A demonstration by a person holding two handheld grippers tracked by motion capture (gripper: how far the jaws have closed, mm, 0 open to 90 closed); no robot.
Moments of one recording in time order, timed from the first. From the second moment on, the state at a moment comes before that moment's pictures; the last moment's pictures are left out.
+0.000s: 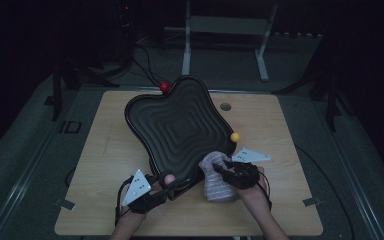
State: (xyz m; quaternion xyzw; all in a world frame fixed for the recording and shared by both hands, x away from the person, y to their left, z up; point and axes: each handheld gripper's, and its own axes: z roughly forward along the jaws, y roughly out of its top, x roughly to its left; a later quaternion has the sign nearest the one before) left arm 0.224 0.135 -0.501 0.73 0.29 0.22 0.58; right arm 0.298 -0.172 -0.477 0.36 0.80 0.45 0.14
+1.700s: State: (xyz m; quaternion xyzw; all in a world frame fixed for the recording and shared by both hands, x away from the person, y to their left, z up) left arm 0.224 0.134 -0.500 0.73 0.30 0.21 0.58; right arm 0.245 -0.113 -0.497 0.26 0.86 0.43 0.09
